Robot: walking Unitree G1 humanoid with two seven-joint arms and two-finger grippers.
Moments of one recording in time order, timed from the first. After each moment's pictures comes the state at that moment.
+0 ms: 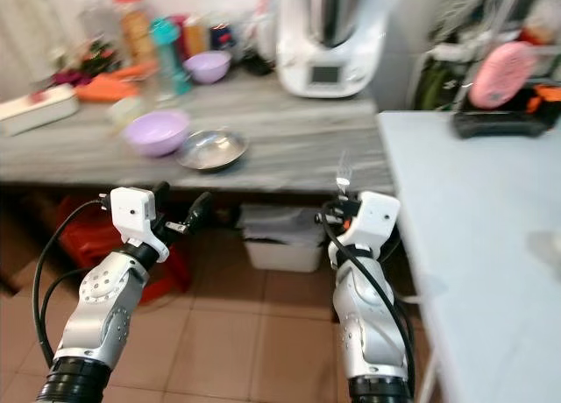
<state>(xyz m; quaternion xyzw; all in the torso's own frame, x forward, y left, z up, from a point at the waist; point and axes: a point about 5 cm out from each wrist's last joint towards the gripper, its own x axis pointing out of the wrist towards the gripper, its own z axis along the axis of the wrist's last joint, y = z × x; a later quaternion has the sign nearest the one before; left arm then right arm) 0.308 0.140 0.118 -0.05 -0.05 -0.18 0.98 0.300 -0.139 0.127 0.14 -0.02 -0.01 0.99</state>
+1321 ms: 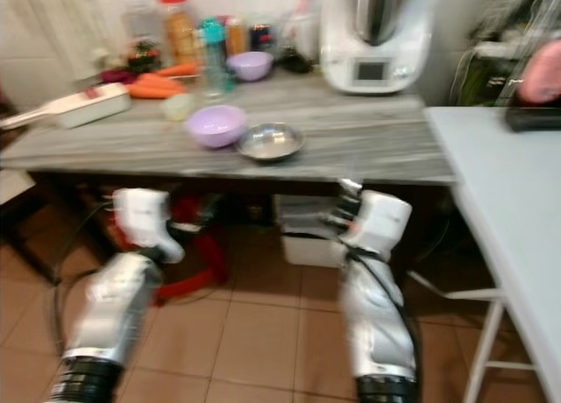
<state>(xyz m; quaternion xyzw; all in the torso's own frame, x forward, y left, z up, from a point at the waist) 0.307 0.123 0.115 -0.06 -0.04 -0.19 0.98 0.299 -0.150 0.119 0.13 -0.01 -0.03 0.99</state>
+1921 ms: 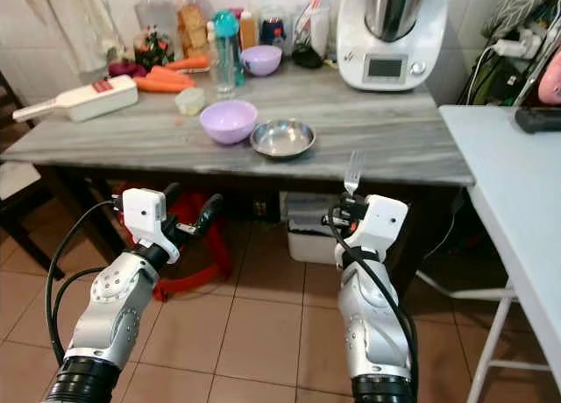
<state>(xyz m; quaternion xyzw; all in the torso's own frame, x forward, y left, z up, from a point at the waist) 0.308 0.132 0.116 -0.06 -0.04 -0.19 0.98 0.300 -0.145 0.121 0.14 -0.02 -0.03 0.99</state>
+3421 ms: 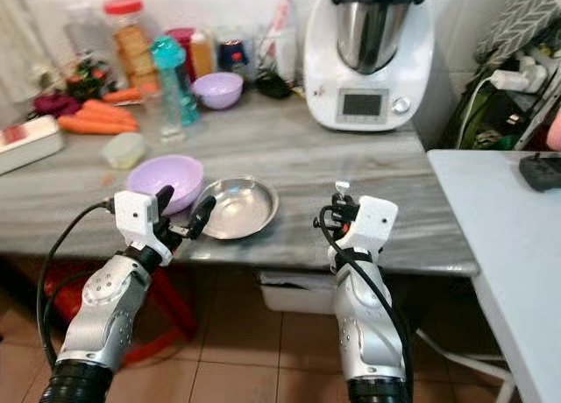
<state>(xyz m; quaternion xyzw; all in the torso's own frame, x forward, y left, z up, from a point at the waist) 0.306 0.135 0.113 -0.07 -0.04 -0.19 0.98 0.300 -0.139 0.119 0.13 -0.01 -0.02 0.99</state>
